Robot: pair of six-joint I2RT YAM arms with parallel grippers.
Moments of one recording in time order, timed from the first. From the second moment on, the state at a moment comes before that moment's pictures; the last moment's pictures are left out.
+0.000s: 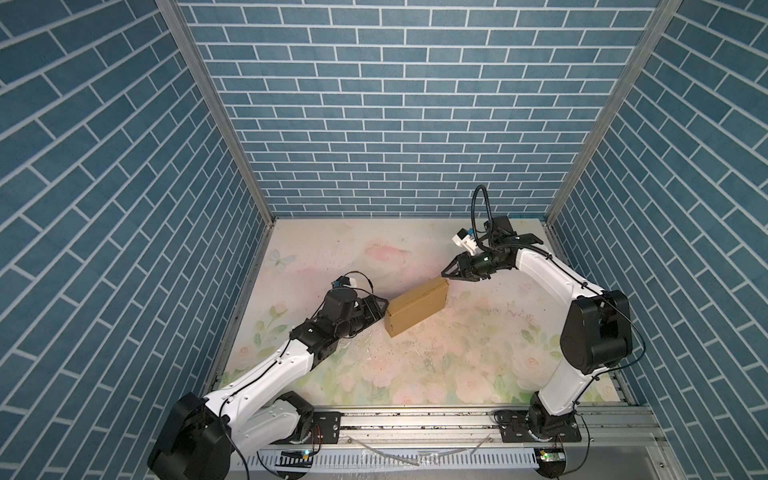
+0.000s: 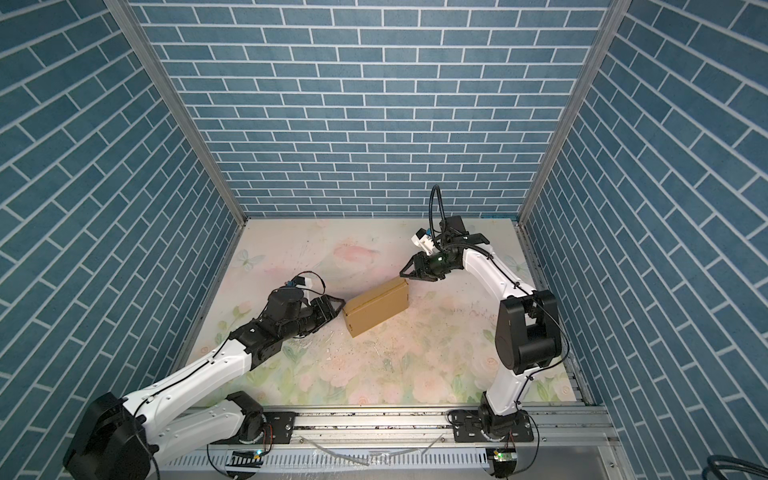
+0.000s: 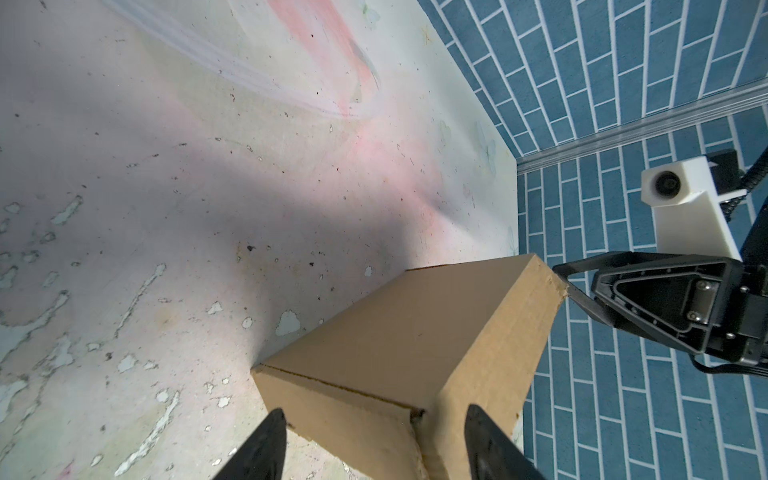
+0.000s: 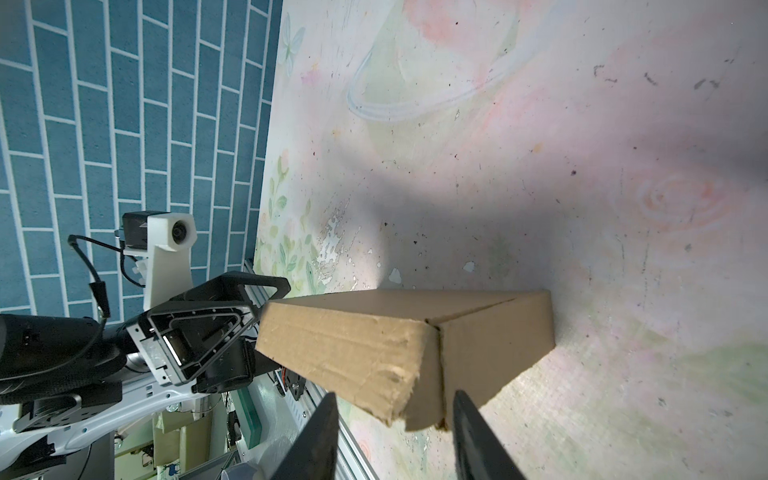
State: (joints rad) left arm -0.57 1.05 0.56 -0.09 0.15 -1.03; right arm 0.33 1.75 1.43 -0.83 -0.82 0.15
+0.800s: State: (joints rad) left arm -0.58 1.07 0.54 -0.06 0.15 -1.03; right arm 0.33 1.76 1.41 -0.81 -0.81 0.13
